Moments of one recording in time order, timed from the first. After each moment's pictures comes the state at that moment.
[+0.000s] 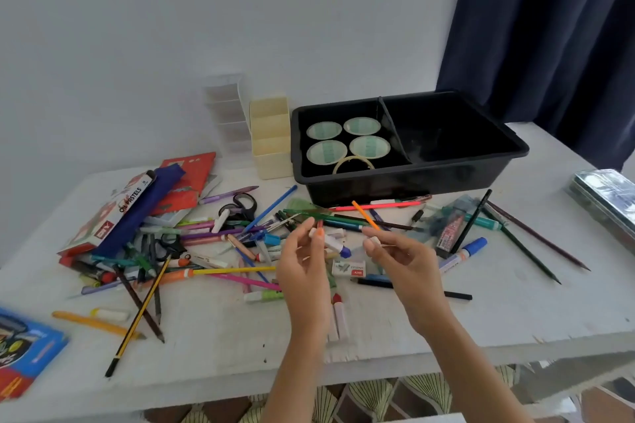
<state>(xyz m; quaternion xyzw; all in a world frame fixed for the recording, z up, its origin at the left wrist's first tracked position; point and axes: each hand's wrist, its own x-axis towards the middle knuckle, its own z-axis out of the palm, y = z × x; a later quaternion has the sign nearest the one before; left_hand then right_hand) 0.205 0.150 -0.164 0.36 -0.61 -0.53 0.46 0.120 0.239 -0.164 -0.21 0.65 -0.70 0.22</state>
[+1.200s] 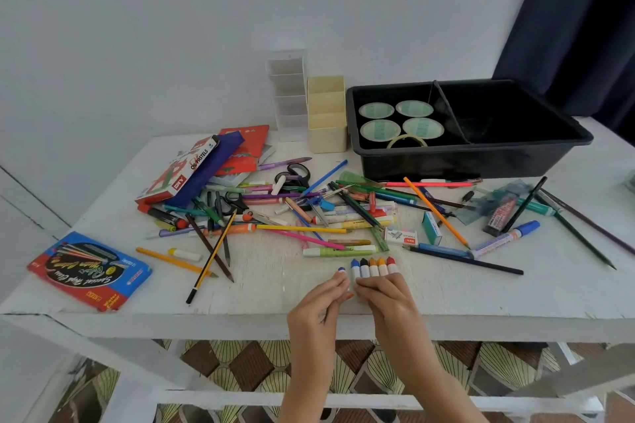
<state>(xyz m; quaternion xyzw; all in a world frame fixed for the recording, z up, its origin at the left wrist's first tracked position) 0.332 0.157 -0.237 0.30 -0.75 -0.40 0.43 0.226 0.231 -0.253 -0.53 0.76 -0.38 -0.08</state>
